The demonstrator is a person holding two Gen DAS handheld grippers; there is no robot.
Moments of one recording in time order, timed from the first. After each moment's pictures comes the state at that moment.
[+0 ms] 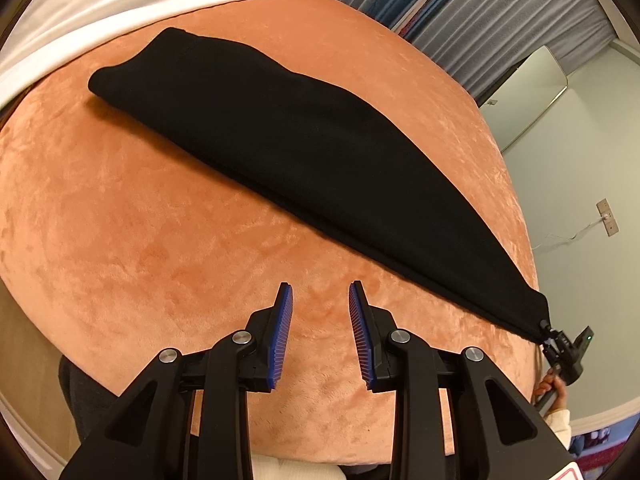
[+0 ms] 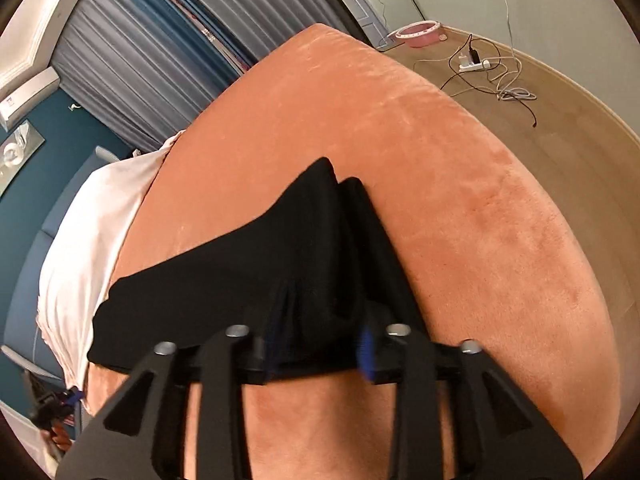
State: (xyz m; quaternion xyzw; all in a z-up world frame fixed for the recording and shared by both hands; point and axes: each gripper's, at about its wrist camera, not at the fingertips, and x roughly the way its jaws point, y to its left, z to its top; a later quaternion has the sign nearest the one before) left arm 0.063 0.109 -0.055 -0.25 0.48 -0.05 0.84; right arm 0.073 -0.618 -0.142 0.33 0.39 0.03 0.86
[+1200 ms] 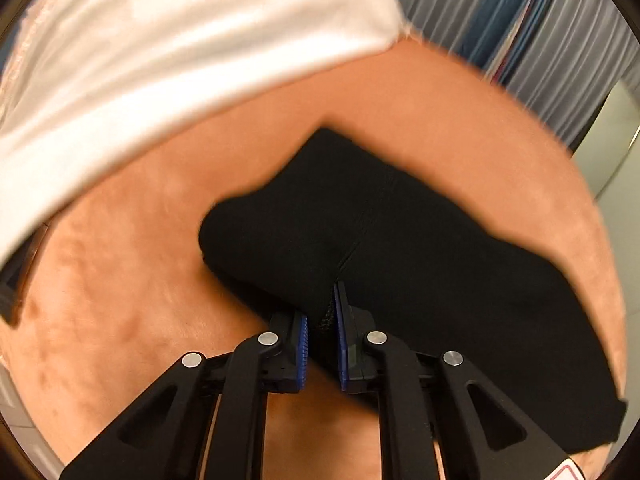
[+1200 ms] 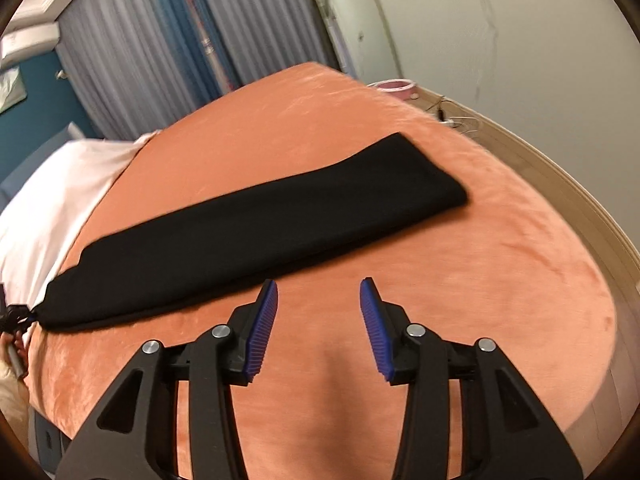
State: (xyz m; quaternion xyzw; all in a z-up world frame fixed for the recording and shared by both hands) left arm 0.218 0.284 -0.121 -0.19 0.48 0.10 0.85; right arm 0.039 -0.459 -0.102 0.19 0.36 -0.09 0.91
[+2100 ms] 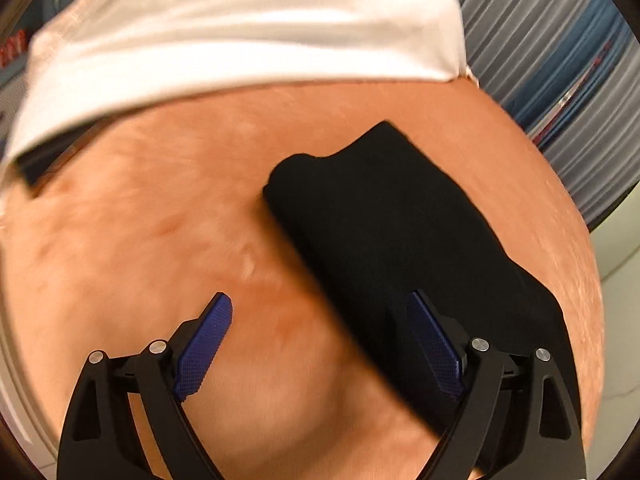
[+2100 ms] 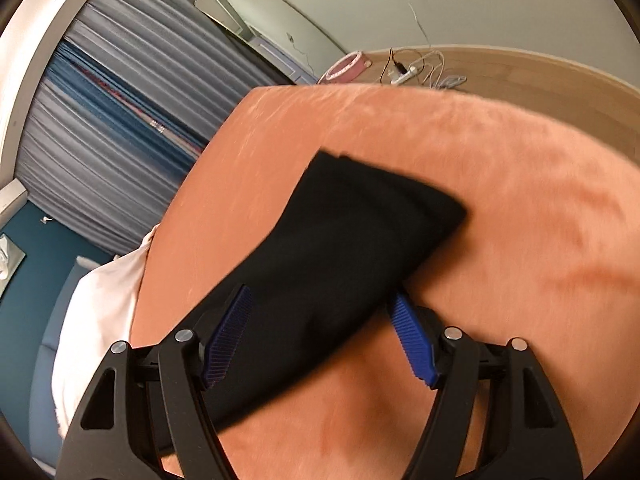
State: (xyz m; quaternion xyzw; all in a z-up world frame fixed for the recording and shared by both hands) left arm 0.127 0.270 -0.101 -0.28 0.40 0.21 0.85; right arm 0.095 -0.569 -0.147 0.44 0.28 -0.12 0.85
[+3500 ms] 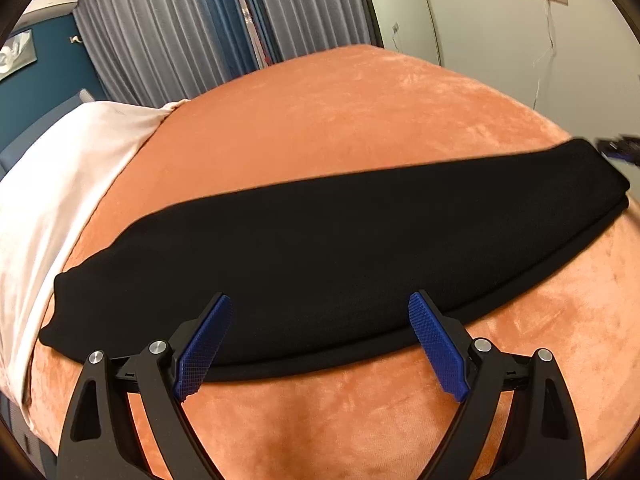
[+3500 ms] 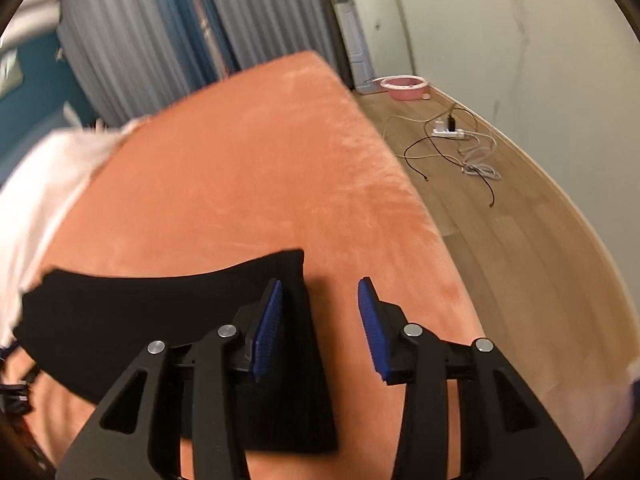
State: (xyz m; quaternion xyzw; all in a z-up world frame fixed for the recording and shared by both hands) left arm 0.113 -0.212 -0.072 0.16 0.37 -0.08 0.91; right arm 0.135 -0.635 -0.107 0.21 0.36 -0.04 0.91
